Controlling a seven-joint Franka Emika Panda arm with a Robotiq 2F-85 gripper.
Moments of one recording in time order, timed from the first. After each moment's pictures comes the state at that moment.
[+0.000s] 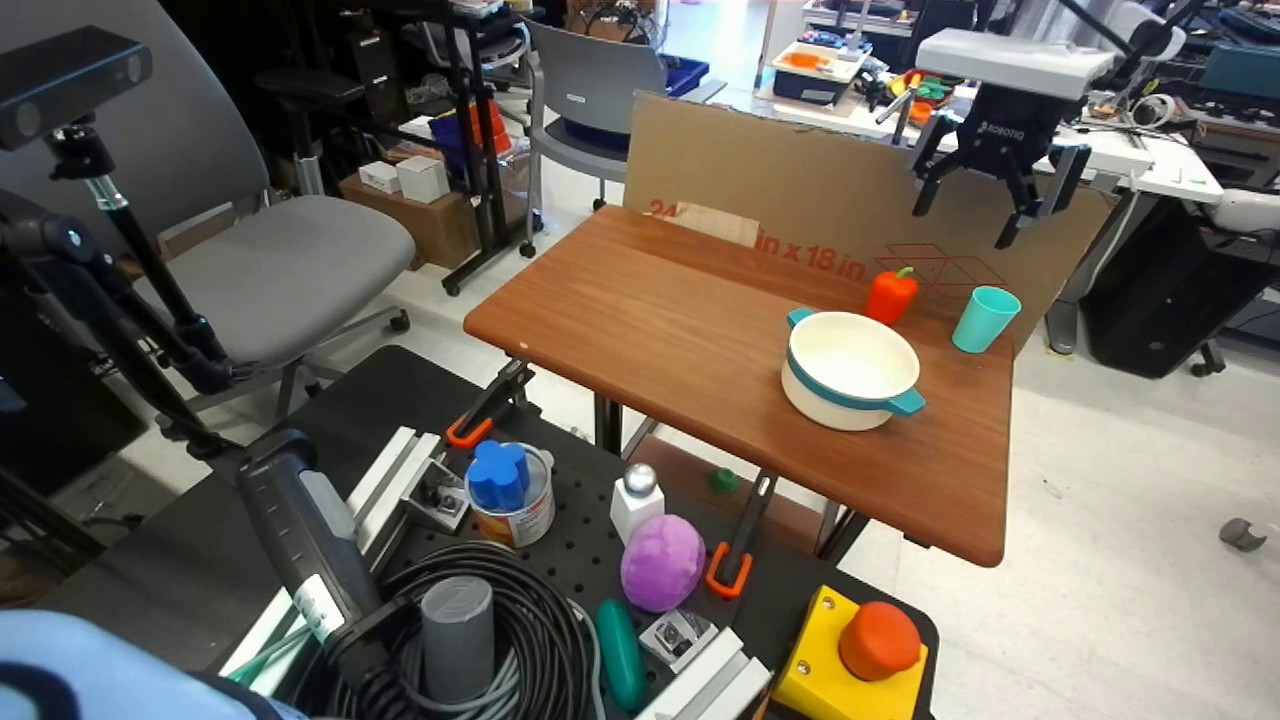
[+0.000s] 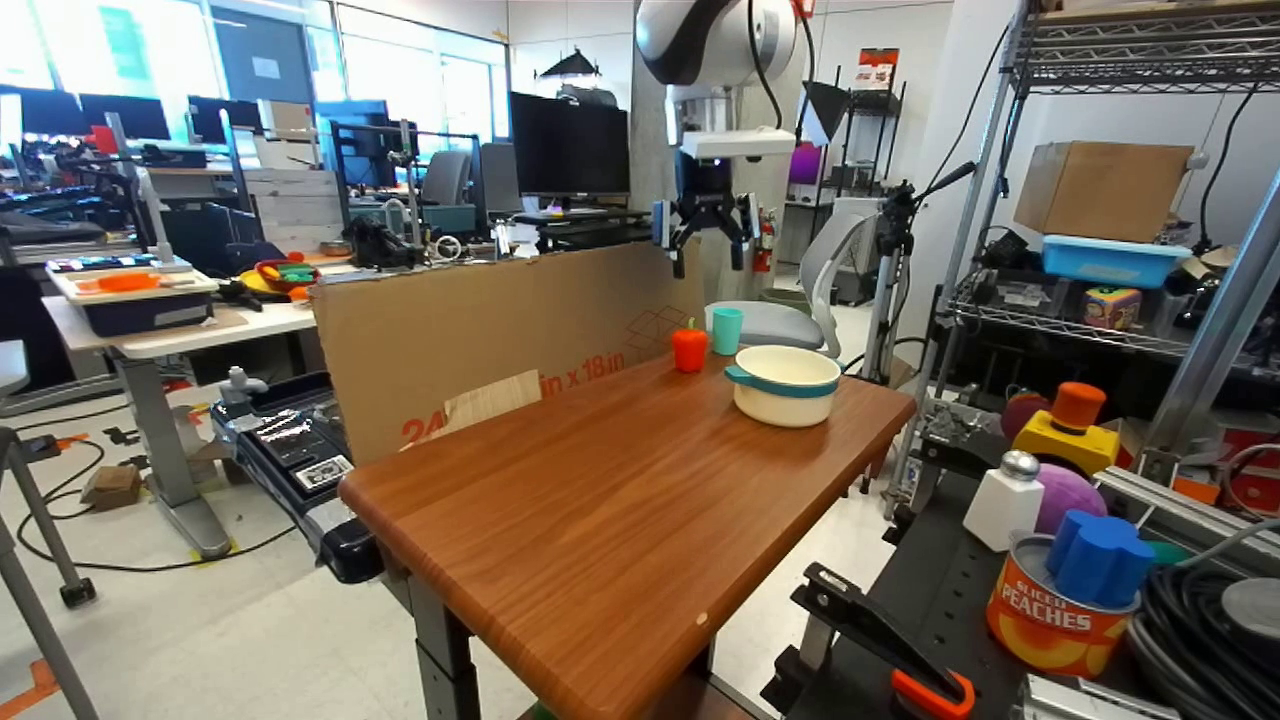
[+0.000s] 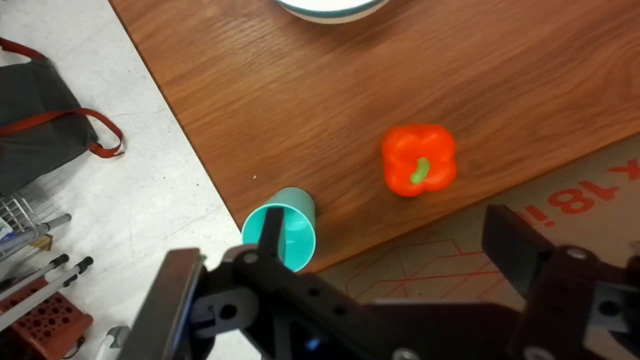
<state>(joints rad) -0.13 0.88 -0.15 -1.18 0.02 1.92 0.18</state>
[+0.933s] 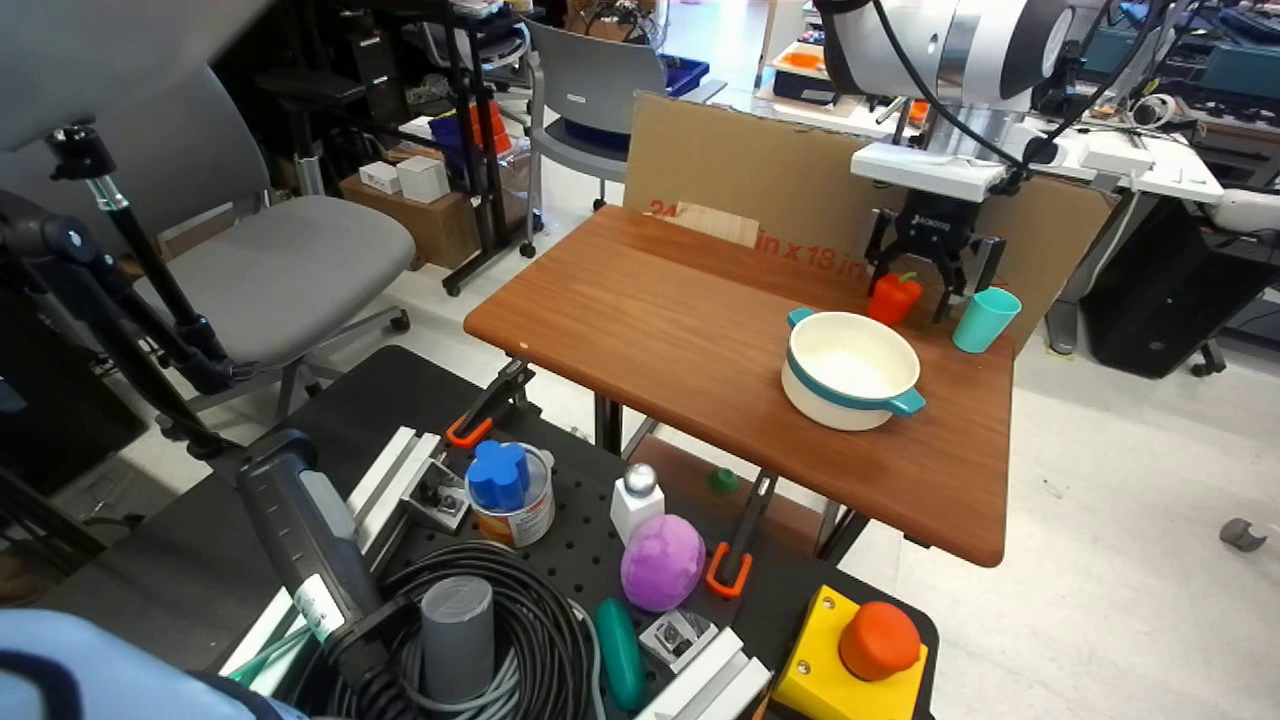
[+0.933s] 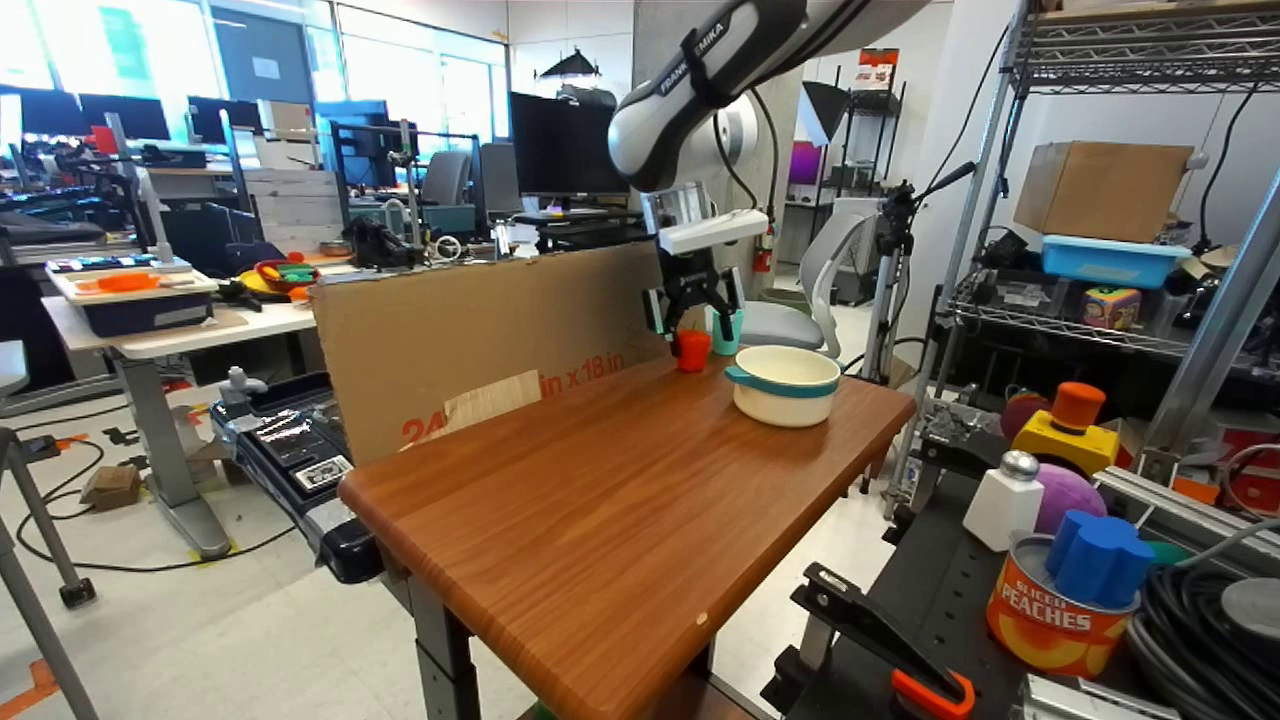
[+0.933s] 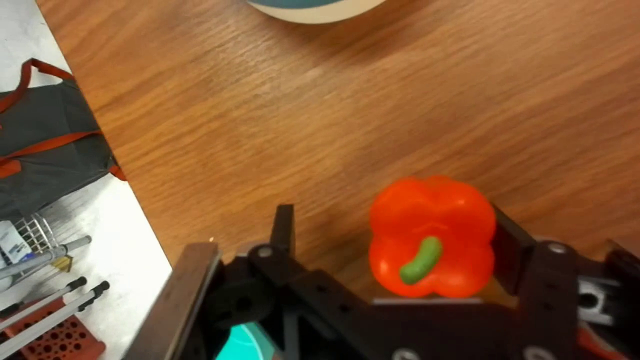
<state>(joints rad) -0.09 1.09 -0.16 -1.07 -0.04 1.92 0.26</state>
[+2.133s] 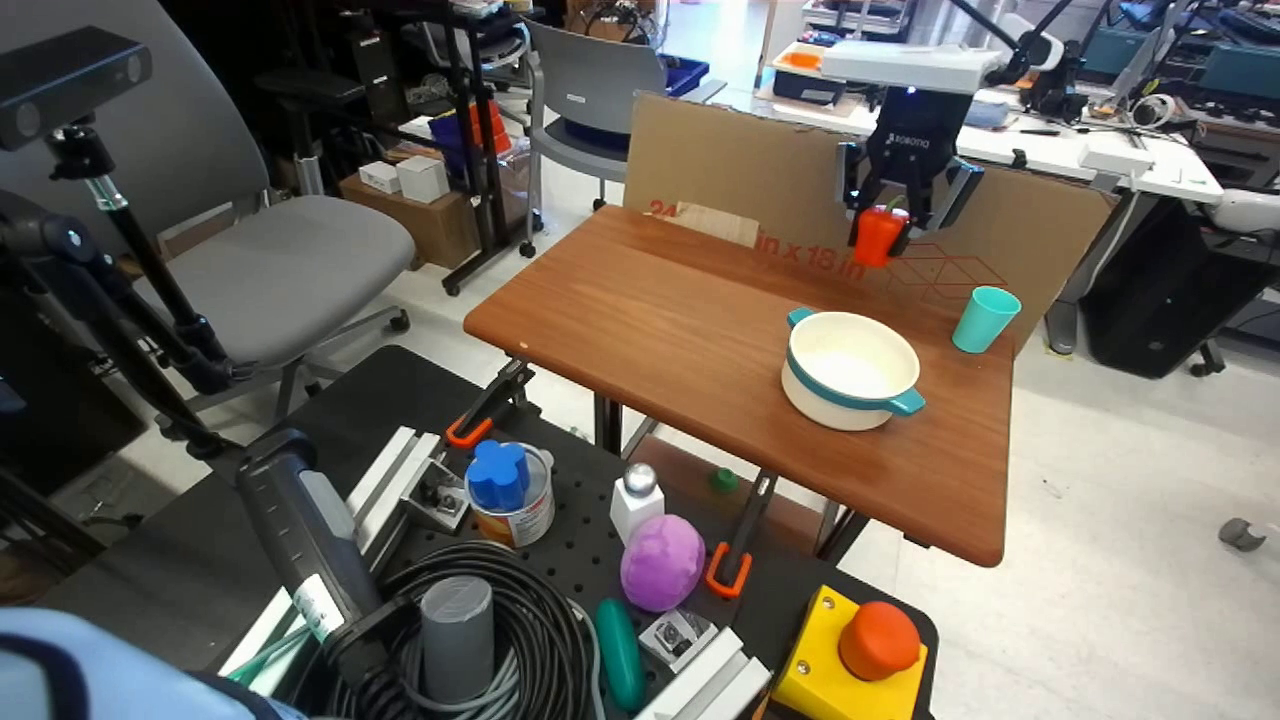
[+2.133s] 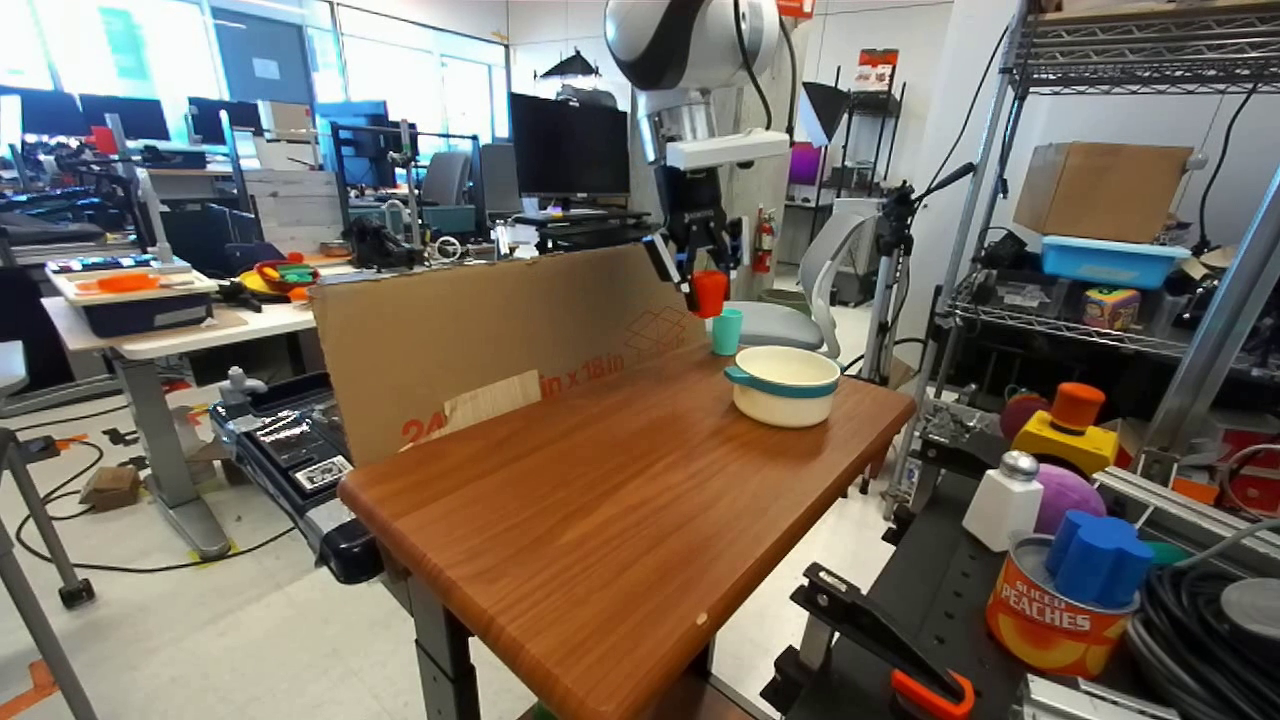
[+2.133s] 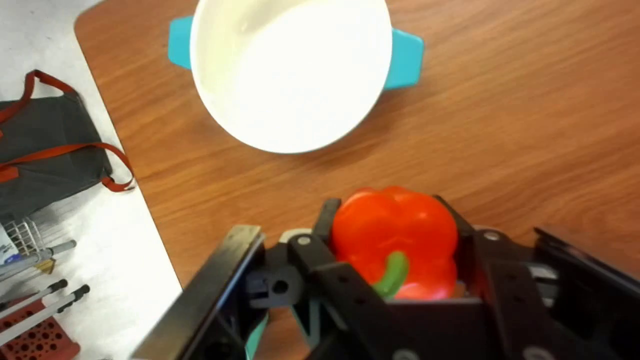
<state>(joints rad) -0.03 0.74 -0.14 -1.45 -0.04 1.93 0.21</state>
